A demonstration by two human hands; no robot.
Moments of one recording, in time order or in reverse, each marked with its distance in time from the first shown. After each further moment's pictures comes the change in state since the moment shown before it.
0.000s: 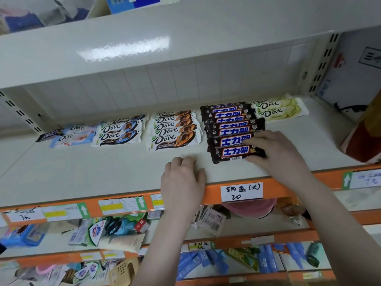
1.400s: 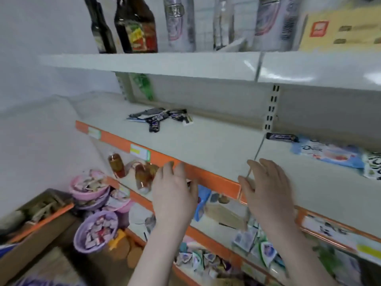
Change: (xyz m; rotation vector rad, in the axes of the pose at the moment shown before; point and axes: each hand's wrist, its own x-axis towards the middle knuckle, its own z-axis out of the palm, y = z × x) left_hand -0.062 -0.502 -0.282 0.321 0.338 -0.429; right_hand 0.030 -0.561 0.263 0.087 -0.042 -0.210
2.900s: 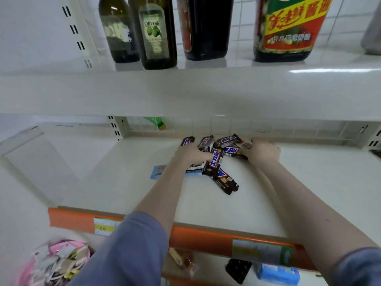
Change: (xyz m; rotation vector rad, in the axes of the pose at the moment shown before) left_hand 0.428 -0.220 0.133 -0.280 -0.904 0.091; right_hand 0.319 -0.206 0.232 -0.220 -0.145 0.587
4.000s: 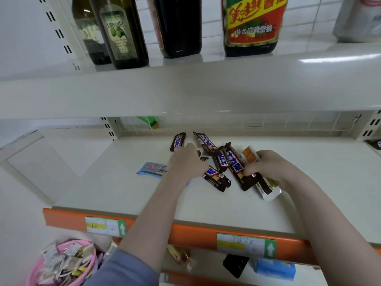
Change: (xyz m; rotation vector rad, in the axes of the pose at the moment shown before) left_hand -0.051 0.016 0.019 0.244 0.197 0.107; right_hand -0.053 0.047 -0.028 0.664 -0.451 0.024
